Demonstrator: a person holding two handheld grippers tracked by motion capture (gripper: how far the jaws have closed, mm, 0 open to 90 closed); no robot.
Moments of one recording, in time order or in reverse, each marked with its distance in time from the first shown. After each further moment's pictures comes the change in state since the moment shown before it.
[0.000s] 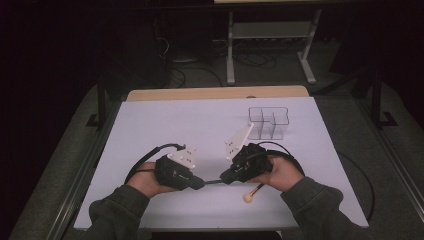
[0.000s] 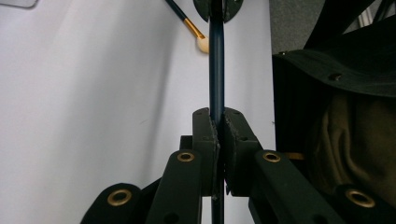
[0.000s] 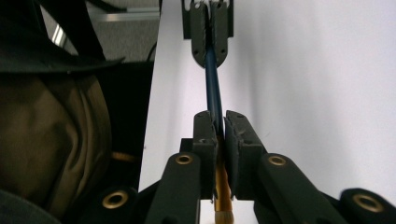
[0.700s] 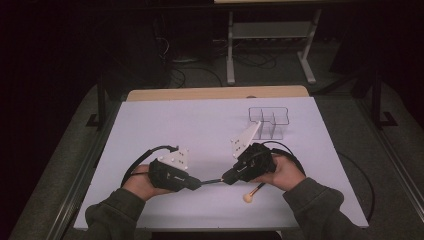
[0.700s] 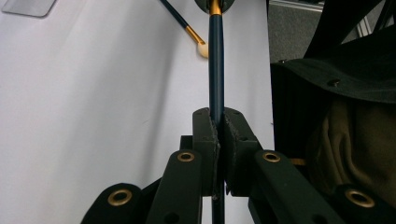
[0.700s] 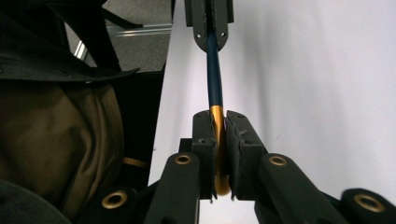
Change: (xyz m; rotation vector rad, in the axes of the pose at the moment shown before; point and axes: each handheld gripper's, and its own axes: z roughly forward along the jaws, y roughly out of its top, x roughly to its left) left arm -0.003 -0.012 -0.006 -0.052 0.005 0.002; right arm -0.007 -0.013 -0.001 -0.062 0.063 0.010
